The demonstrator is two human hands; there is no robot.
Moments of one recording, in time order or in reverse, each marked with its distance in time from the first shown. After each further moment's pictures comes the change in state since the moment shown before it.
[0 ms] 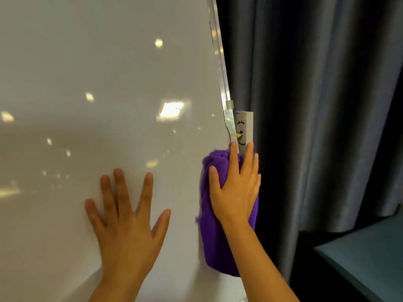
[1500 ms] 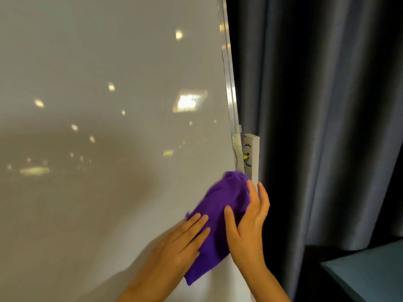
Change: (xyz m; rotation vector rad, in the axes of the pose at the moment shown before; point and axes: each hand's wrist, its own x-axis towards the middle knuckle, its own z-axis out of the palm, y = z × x) left_hand -0.004 0.033 -0.031 -0.207 -0.120 0.801; right_hand -0.031 0.003 -0.048 0.504 -0.108 0.006
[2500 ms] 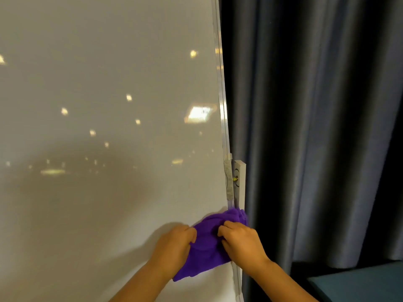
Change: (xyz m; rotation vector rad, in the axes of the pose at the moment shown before) left_hand 0.020 0.020 -0.030 -0.385 -0.216 -0.627; right_hand 0.023 -0.020 -0.074 -0.699 -0.740 -0.424
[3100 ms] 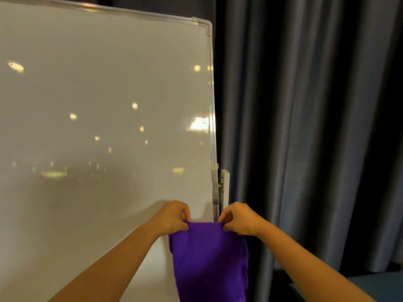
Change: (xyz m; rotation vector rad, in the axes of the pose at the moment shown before) left_hand 0.025 0.048 -0.077 -0.301 -0.210 -0.156; right_hand 0.011 0.037 -0.095 0.459 -0.394 0.198
